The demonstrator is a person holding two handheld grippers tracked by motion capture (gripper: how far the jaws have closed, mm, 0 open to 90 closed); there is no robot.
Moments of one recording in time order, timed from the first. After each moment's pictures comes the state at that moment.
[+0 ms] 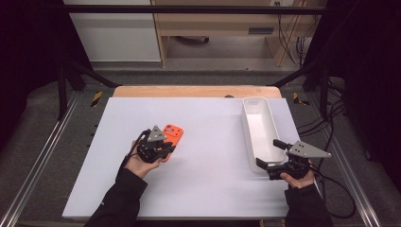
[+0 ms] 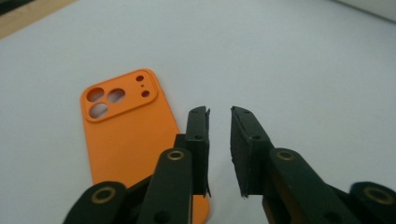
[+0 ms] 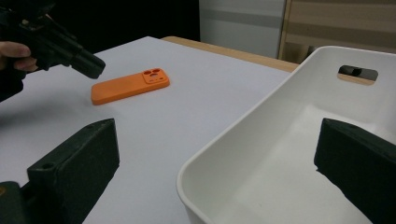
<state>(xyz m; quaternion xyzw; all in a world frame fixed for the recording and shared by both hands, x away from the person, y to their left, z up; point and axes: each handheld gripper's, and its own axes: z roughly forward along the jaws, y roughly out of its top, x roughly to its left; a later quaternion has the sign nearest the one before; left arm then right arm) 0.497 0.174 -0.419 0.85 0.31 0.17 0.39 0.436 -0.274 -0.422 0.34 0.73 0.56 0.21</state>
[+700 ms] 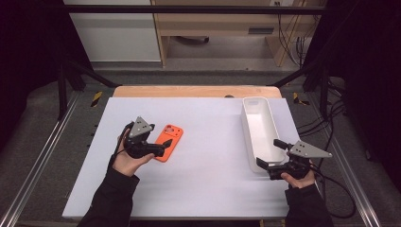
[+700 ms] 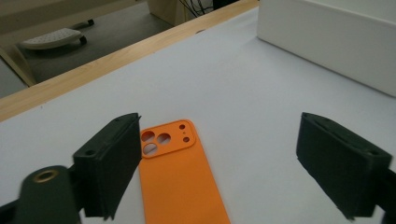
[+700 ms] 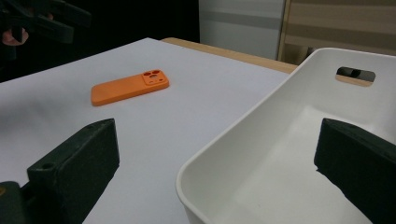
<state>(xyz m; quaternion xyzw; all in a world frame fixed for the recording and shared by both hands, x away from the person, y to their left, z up) 0.489 0.196 -0.383 0.79 0.34 0.22 0.45 0.435 -0.276 -0.421 0.34 0.73 0.56 0.21</state>
